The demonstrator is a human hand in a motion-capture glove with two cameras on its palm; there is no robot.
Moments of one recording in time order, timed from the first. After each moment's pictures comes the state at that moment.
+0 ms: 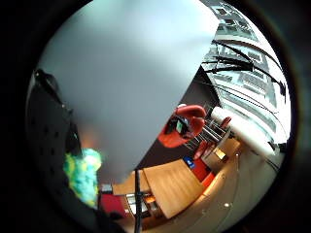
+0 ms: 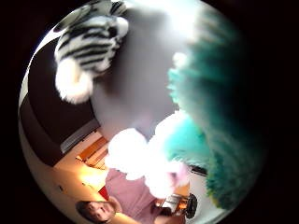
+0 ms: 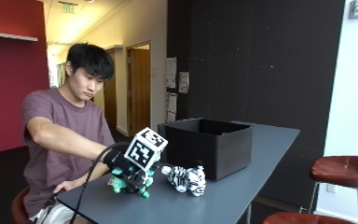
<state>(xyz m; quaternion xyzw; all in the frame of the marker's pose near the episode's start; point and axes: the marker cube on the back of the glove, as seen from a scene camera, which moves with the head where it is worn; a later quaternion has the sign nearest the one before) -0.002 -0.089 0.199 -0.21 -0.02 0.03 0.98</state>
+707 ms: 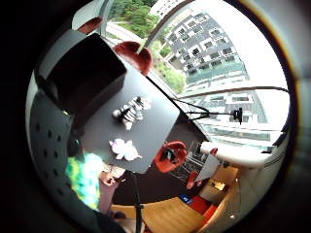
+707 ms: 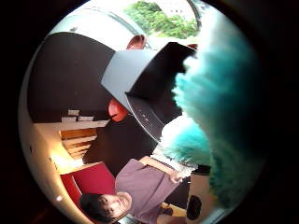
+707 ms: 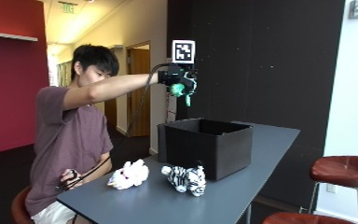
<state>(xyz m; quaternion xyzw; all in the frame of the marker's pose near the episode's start) -0.287 -0.153 -0.110 0.03 -0.01 -0.12 0.99</state>
